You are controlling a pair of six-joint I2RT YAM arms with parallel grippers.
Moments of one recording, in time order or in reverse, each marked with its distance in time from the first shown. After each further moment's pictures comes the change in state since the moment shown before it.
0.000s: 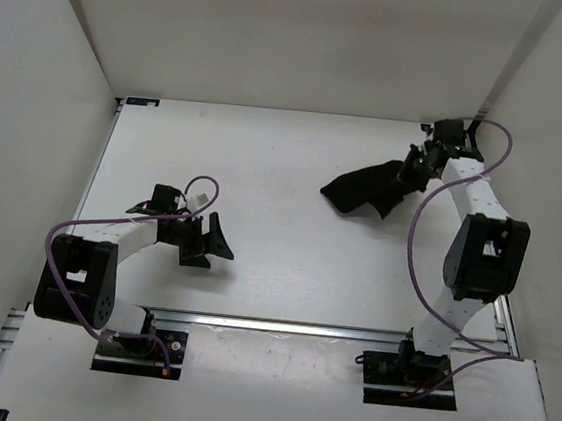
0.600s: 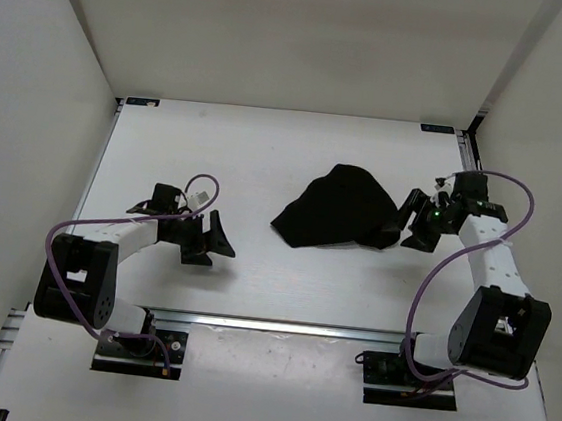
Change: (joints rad) left arm -0.005 0.001 0.000 0.034 0.012 -0.023; right arm -0.106 -0.493 -0.469 -0.062 -0.273 -0.068
